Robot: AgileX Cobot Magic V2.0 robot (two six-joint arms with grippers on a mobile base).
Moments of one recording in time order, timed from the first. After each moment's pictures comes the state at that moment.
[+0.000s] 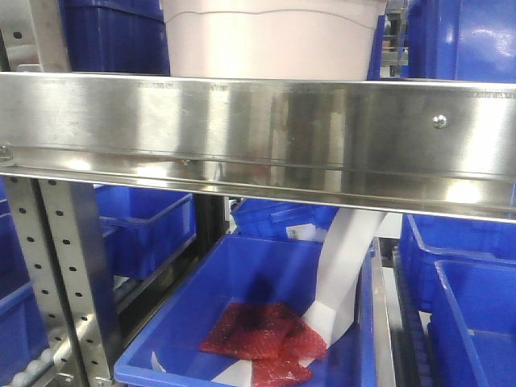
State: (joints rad) left arm -0.05 -0.01 0.03 -0.18 0.10 0.19; right arm -0.08 -0.01 0.03 -0.04 0.00 0.06
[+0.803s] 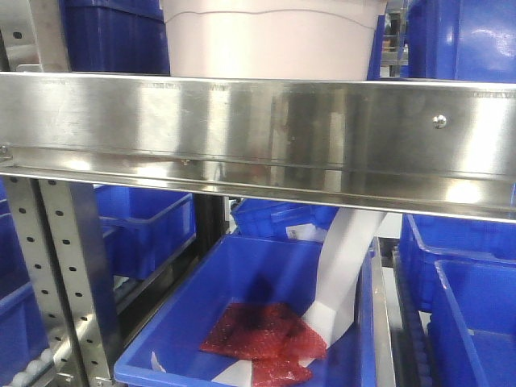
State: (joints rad) left arm -0.05 -0.01 0.03 -0.18 0.10 0.19; right arm -0.08 -0.01 0.03 0.01 0.04 0.06
